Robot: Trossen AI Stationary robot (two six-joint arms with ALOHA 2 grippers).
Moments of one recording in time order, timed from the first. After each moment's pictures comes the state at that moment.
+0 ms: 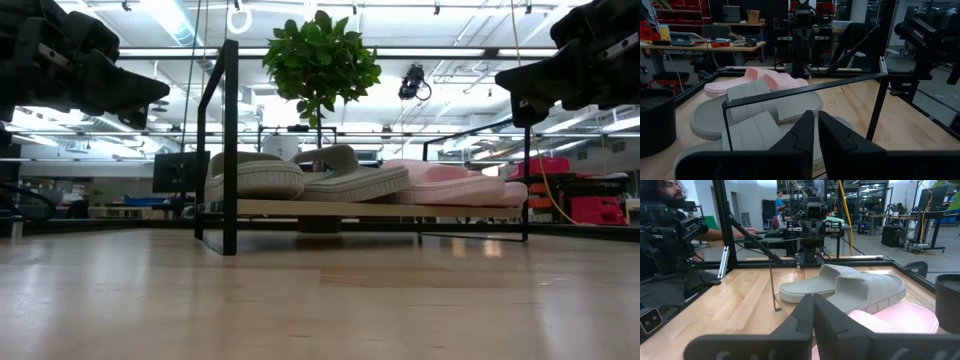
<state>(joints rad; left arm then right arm) 0.19 0.16 0.01 0.14 0.21 -0.04 0.05 0.36 0.01 0.37 -0.01 0.06</state>
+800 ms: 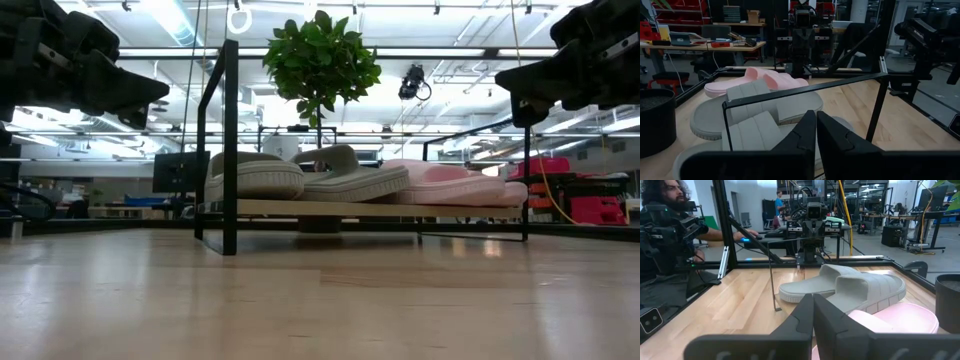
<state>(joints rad) 0.19 0.16 0.01 0.14 0.21 -0.04 0.05 0.36 0.01 0.37 -0.01 0.06</state>
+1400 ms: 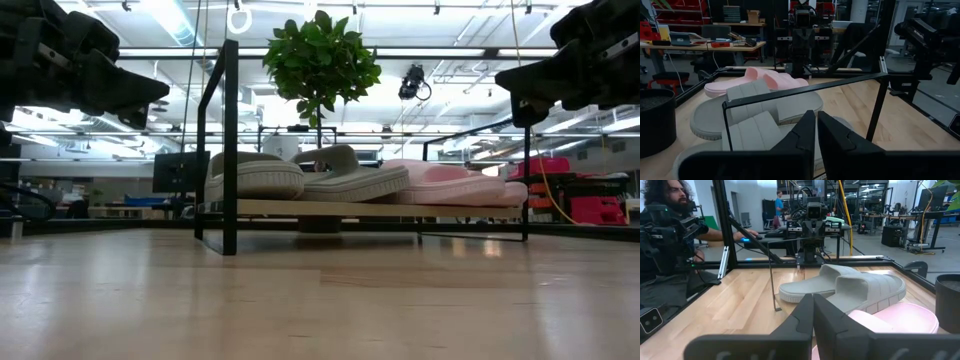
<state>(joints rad) 0.19 0.16 0.01 0.14 0.21 -0.04 0.05 0.36 0.01 0.37 -0.01 0.06</state>
